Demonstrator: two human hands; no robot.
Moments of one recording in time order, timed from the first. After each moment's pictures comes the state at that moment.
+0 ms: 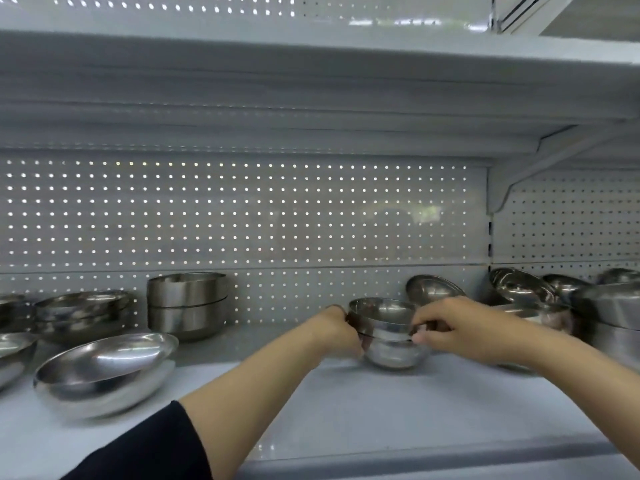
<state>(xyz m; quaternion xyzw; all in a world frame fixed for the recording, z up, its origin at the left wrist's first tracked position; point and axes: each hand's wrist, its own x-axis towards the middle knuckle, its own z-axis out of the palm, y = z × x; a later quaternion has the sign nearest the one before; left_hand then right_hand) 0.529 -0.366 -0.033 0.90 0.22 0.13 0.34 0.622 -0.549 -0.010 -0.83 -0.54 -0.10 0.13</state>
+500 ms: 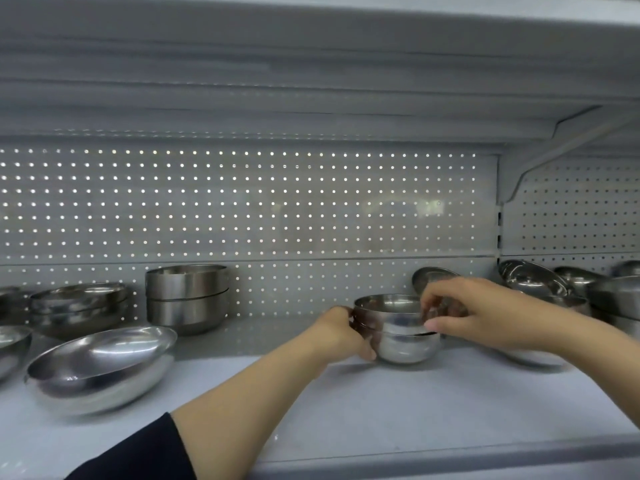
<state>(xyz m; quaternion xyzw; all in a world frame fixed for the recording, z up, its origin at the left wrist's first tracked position) 0.523 -0.364 -0.046 0.86 0.16 0.14 0.46 0.626 -0.553 -0.003 -0.82 -0.54 -0.13 0.15</state>
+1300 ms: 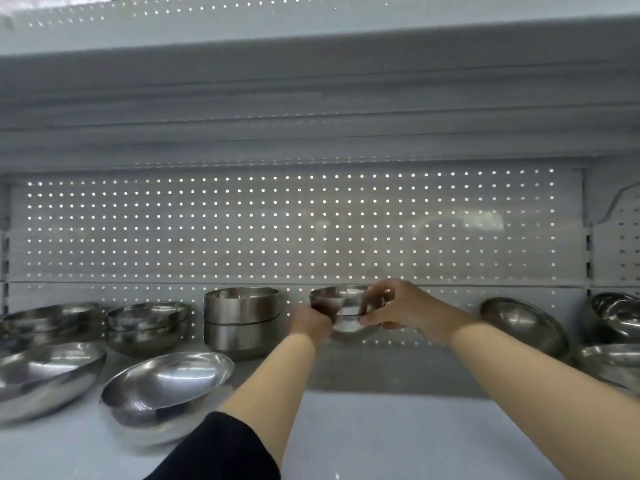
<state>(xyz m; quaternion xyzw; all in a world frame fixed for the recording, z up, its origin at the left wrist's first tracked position) 0.522 -0.258 -0.022 0.74 0.36 0.38 0.42 0.640 -0.368 0.002 -0.73 -0.49 0.11 0.47</state>
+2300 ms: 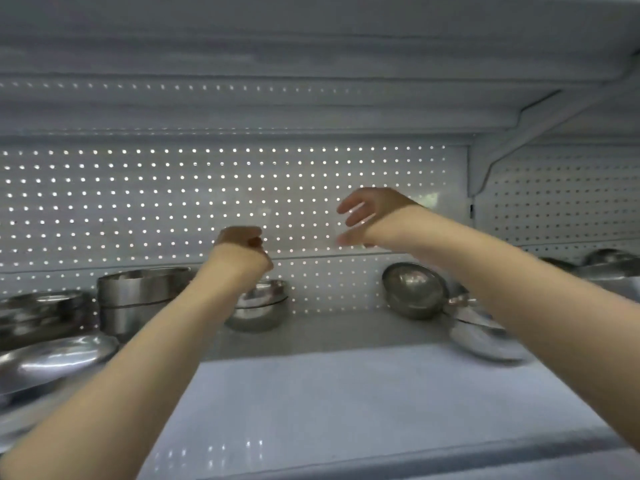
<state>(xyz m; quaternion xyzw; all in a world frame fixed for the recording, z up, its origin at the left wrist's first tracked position) 0.506 -0.339 0.034 0.77 0.25 0.42 0.40 0.620 -0.501 0.070 -0.77 -0.48 -0.06 0.42</state>
